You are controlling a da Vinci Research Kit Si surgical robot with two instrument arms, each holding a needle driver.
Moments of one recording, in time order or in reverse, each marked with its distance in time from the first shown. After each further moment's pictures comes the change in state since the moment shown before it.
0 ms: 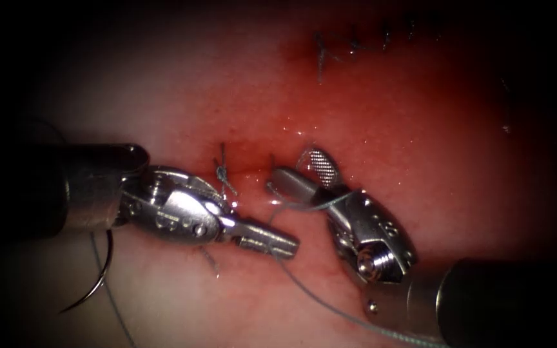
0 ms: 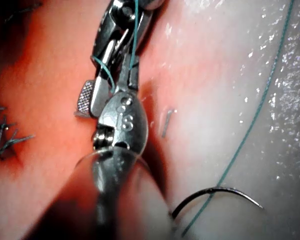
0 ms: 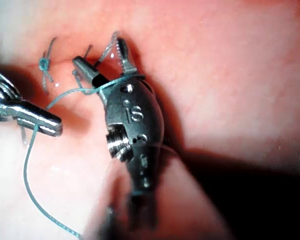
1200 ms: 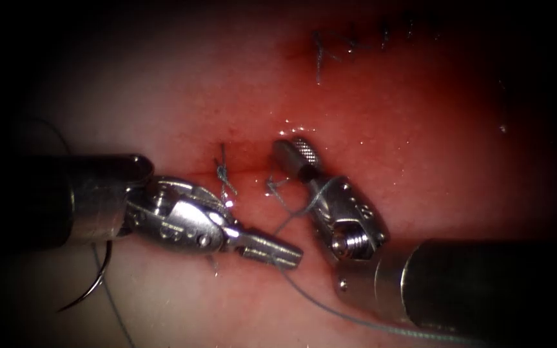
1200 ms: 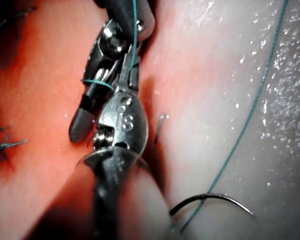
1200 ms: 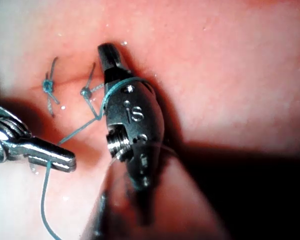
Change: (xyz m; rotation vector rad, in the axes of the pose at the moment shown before) right arm -0.002 0.000 0.004 -0.077 -0.068 0.076; left arm 0.000 0.001 0.001 -0.023 0.010 -0.005
